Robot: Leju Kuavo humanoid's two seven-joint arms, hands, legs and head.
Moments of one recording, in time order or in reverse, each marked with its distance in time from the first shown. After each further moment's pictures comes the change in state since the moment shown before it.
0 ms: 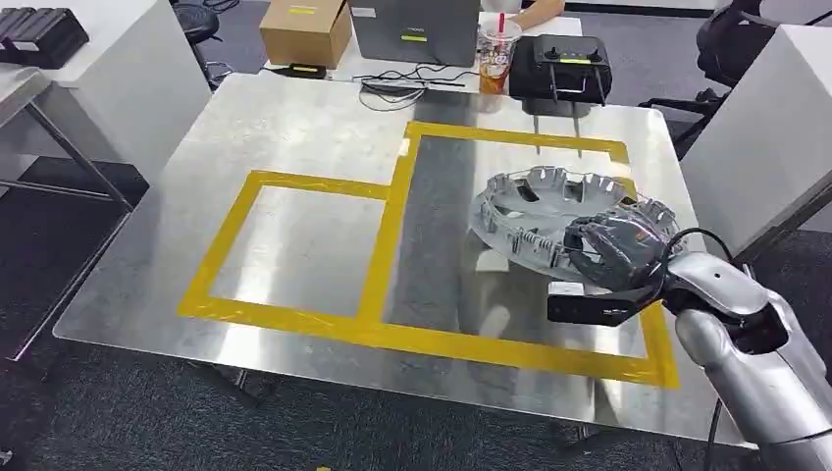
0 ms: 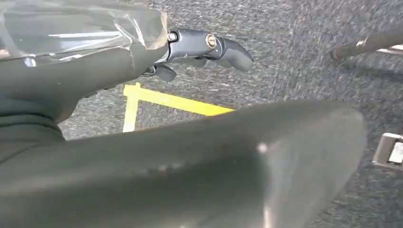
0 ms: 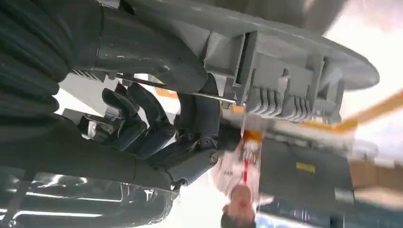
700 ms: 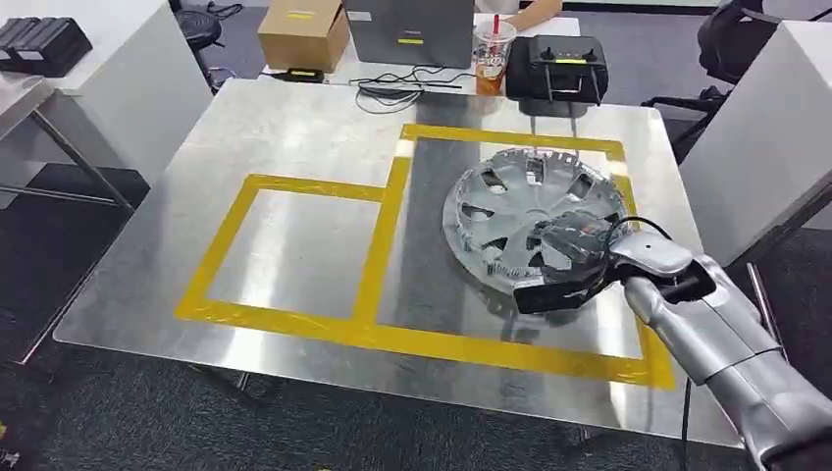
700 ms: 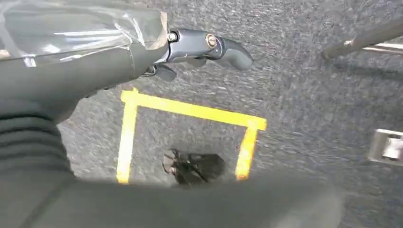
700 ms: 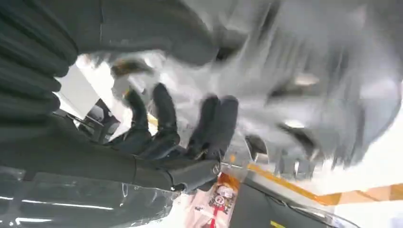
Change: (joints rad) left arm -0.008 0.003 0.000 -0.011 -0.071 0.023 -0.037; right arm -0.273 0.119 0.302 0.430 0.037 -0.044 -0.070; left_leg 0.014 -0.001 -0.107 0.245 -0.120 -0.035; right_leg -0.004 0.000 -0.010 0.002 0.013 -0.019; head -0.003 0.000
